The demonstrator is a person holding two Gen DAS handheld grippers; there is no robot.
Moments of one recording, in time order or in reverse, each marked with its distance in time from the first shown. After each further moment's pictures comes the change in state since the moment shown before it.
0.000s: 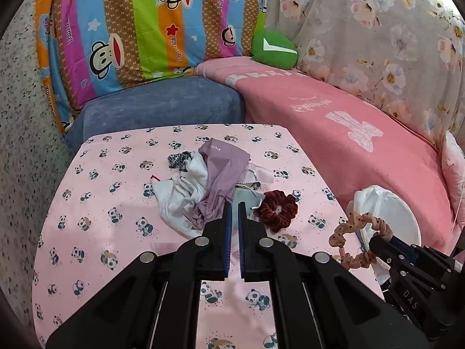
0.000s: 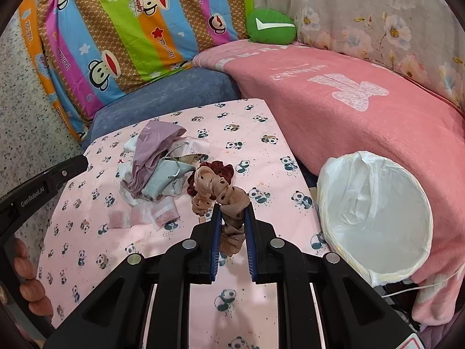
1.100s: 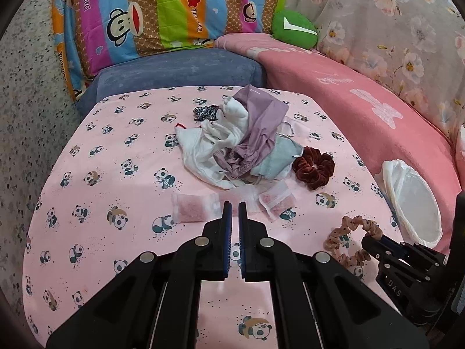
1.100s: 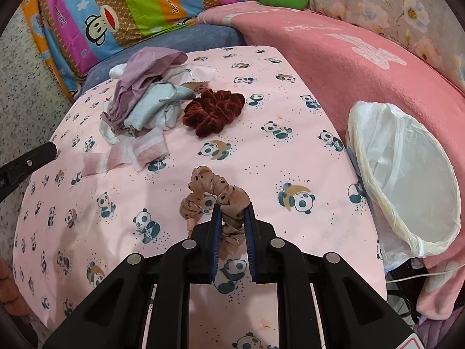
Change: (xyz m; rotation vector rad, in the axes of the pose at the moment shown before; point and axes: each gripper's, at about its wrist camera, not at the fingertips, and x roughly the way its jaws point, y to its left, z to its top) left arm 0.016 0.044 -0.051 -0.062 0.072 0.059; right arm 0.073 0.017 -0.054 -0.055 0.159 -0.020
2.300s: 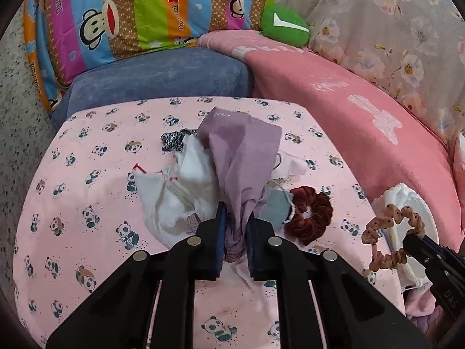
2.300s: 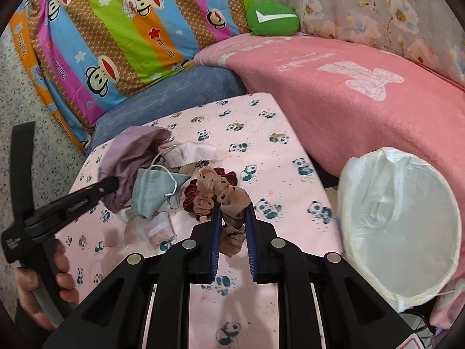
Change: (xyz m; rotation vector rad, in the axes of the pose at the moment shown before) left arm 0.044 -0.021 0.058 0.033 0.016 -0.073; right arm -0.031 -0.036 0.064 0.098 -0.157 0.087
